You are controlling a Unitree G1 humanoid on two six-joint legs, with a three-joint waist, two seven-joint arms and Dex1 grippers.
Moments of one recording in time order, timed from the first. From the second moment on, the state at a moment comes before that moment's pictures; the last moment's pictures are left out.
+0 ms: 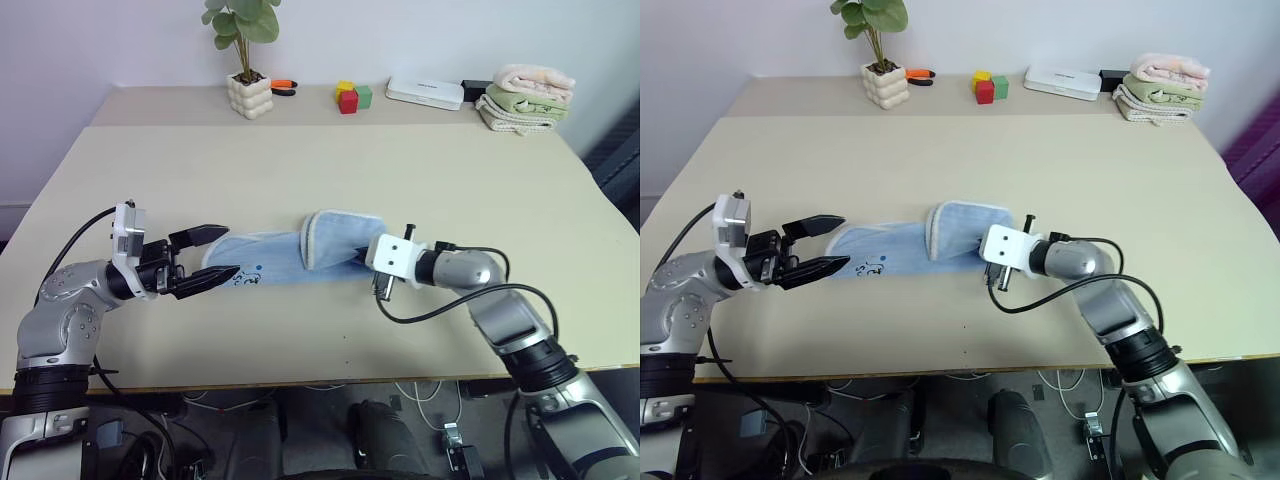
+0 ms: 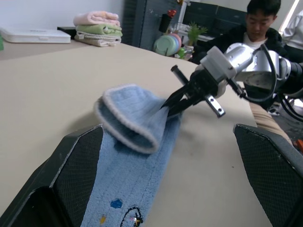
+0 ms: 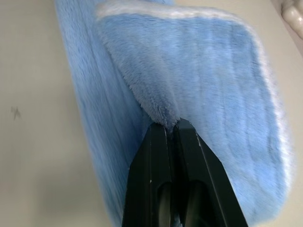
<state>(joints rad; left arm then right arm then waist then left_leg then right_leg) -0.27 0.69 0.25 0.08 -0.68 0.34 -1.34 -0.45 -0.60 0.28 -0.06 -0.13 0.13 0.82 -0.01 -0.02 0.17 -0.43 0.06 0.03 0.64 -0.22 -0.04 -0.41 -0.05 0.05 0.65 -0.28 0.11</state>
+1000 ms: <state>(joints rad) -0.29 0.67 0.25 0.10 -0.67 0.33 -1.34 -0.40 -0.65 0.13 -0.25 0.21 0.49 1.01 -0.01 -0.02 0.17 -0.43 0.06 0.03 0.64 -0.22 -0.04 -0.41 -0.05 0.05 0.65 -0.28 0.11</state>
